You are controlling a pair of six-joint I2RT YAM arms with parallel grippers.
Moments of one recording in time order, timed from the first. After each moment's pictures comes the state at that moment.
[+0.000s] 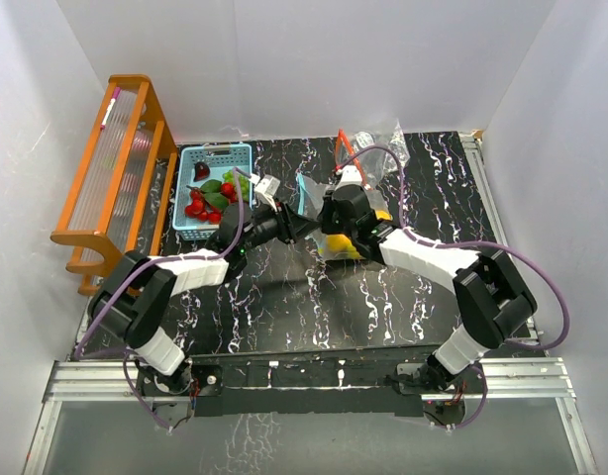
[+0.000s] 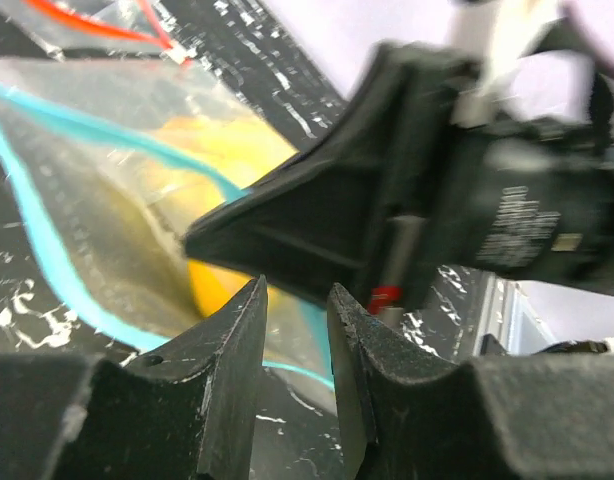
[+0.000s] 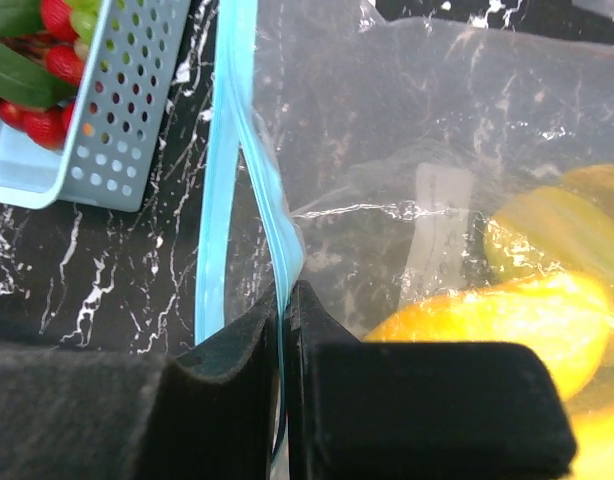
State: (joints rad) left arm -0.57 1.57 0.71 0.81 0.46 -0.61; right arm 0.64 1.59 1.00 0.08 0.16 0.46
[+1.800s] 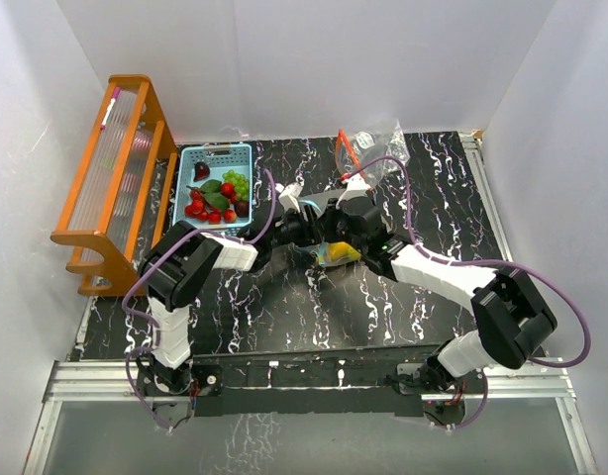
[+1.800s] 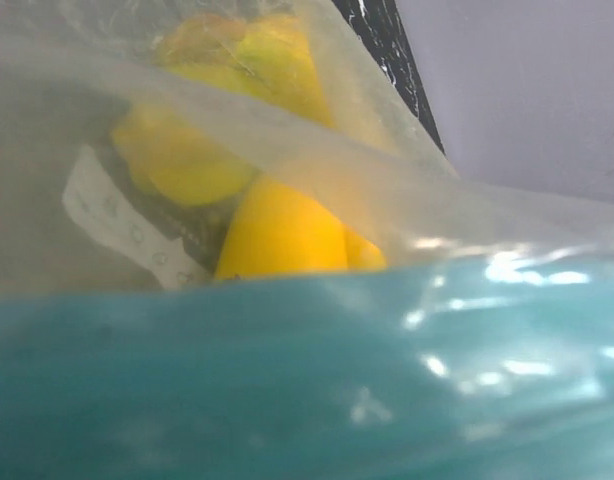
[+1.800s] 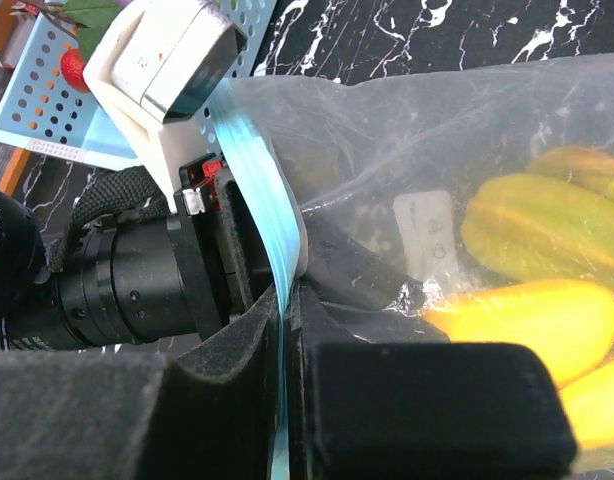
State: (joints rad) left arm -0.63 1.95 0.91 0.73 0.39 -0.80; right arm 0.67 1.45 0.85 0.21 0.08 0.47
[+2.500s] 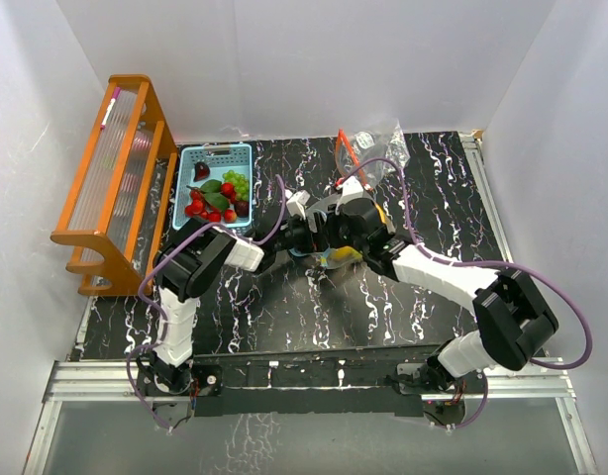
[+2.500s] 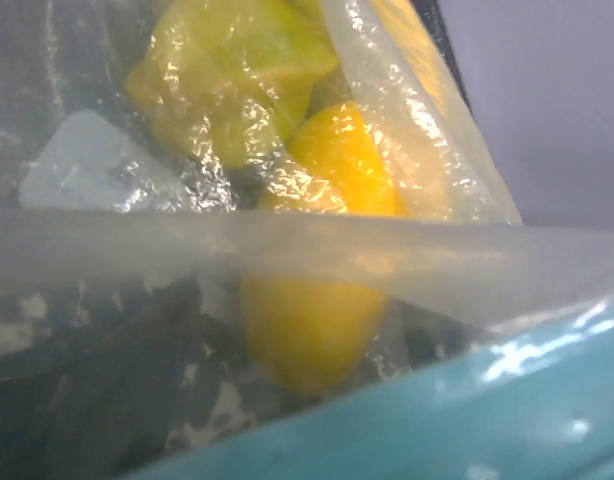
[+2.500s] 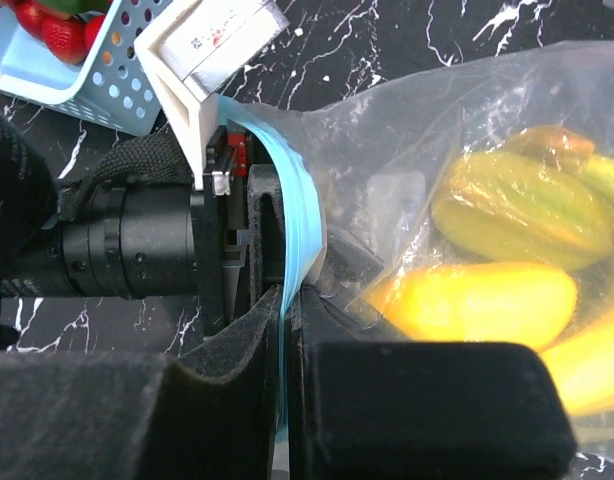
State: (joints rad) left arm -0.64 2.06 0.94 0.76 0.47 -0.75; right arm 0.67 1.45 0.85 0.12 0.10 0.34
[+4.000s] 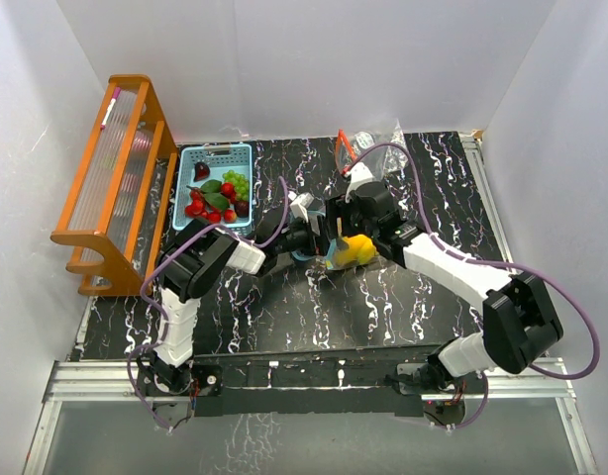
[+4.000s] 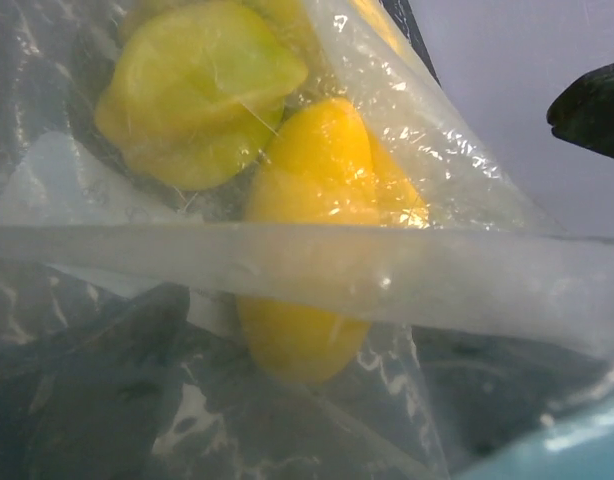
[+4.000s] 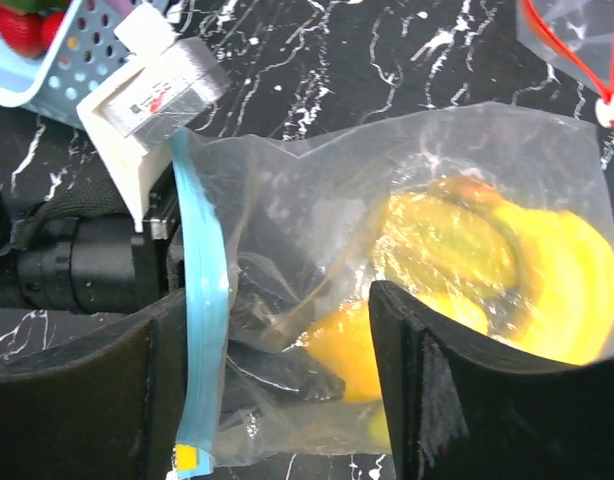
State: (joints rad) left arm -0.65 2.08 0.93 0.85 0.53 -0.77; right arm 0.57 1.42 0.95 -0.04 0.00 0.19
